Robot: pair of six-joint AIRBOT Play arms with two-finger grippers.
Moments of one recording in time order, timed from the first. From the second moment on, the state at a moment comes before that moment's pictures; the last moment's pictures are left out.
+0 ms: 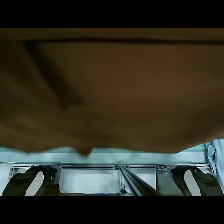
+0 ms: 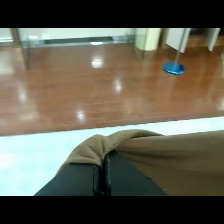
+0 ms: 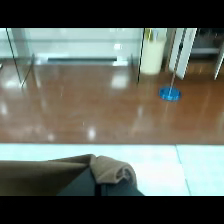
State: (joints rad) left arm 0.12 -0.68 2.06 1.31 -1.58 -1.56; right arm -0.29 -0.60 1.88 -1.30 1.50 1.53
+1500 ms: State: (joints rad) left arm 0.06 -1.80 1.69 1.13 -1.06 -1.61; right arm -0.29 -1.64 1.46 -0.82 0.96 1.33
